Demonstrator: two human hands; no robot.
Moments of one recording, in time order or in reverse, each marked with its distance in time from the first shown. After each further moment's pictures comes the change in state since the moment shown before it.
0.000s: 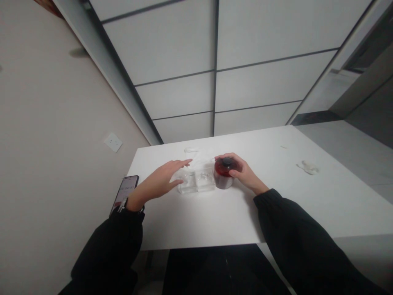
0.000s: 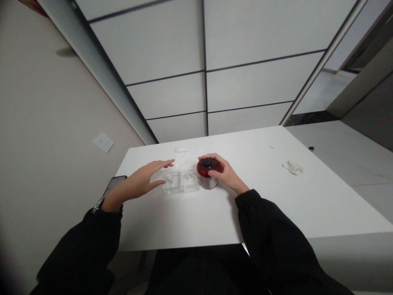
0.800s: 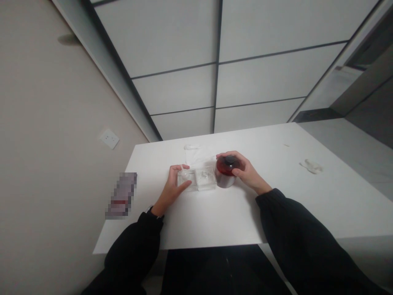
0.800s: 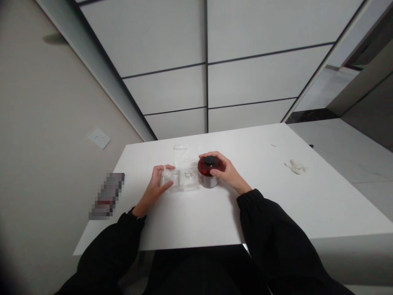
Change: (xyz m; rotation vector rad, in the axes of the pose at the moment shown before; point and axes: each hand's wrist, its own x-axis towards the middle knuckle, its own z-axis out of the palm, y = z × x) left_hand -0.011 -0.046 0.096 -0.462 0.372 -0.101; right_hand 0.000 0.002 -0.002 -0.012 0.000 0.040
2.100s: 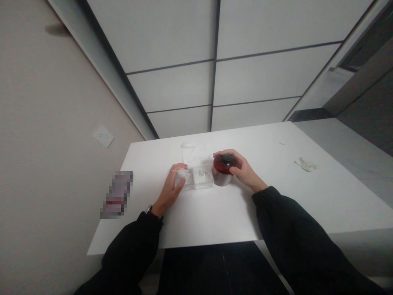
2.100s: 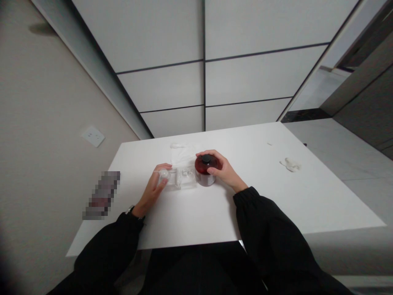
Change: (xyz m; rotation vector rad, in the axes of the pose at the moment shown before) left_hand 0.000 0.002 0.010 0.139 0.030 0.135; right_hand 0.000 0.002 0.001 0.029 0.001 0.022
